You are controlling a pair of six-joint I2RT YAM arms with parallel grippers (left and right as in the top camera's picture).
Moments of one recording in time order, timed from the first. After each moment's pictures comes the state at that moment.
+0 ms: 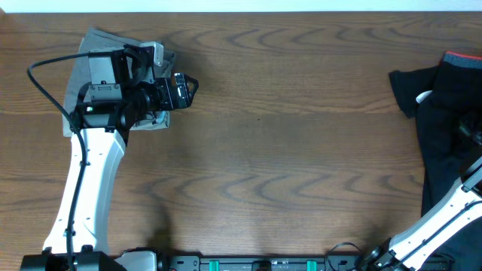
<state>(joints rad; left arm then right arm) 0.03 1.42 1.20 -0.60 0.52 -0.15 -0.72 2.39 1.97 -1.38 0.04 0.30</state>
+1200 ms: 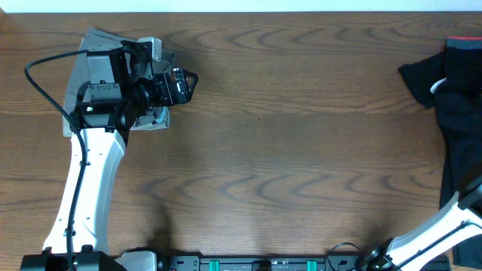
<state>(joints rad) 0.03 1.42 1.20 -0.53 0.52 -0.17 -0.71 2.10 2.06 -1.31 -0.22 0.05</state>
